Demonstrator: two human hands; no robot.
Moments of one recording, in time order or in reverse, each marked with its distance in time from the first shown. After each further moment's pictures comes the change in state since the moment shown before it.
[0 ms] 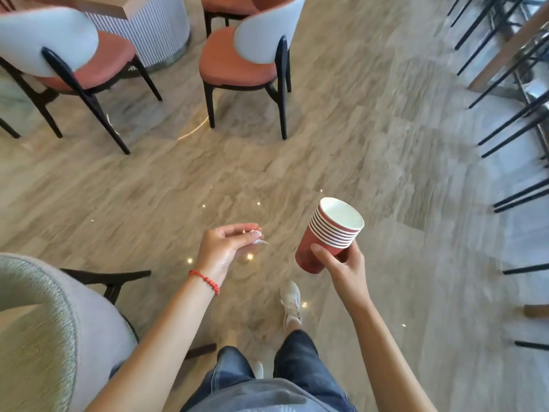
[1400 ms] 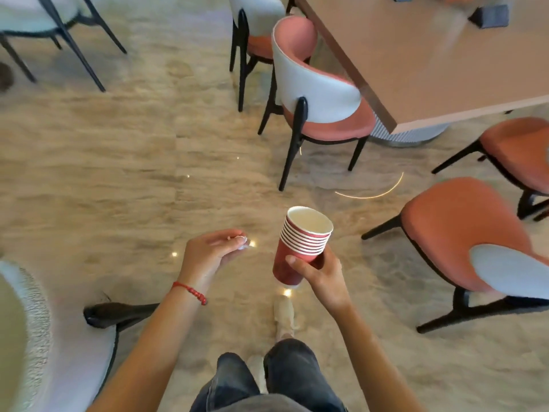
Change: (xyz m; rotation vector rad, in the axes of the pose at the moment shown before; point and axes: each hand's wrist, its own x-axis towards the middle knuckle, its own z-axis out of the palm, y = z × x) left_hand 0.330 0.260 -0.263 -0.527 0.879 0.263; right_hand 0.437 -0.112 0.526 -0.327 -1.158 -0.048
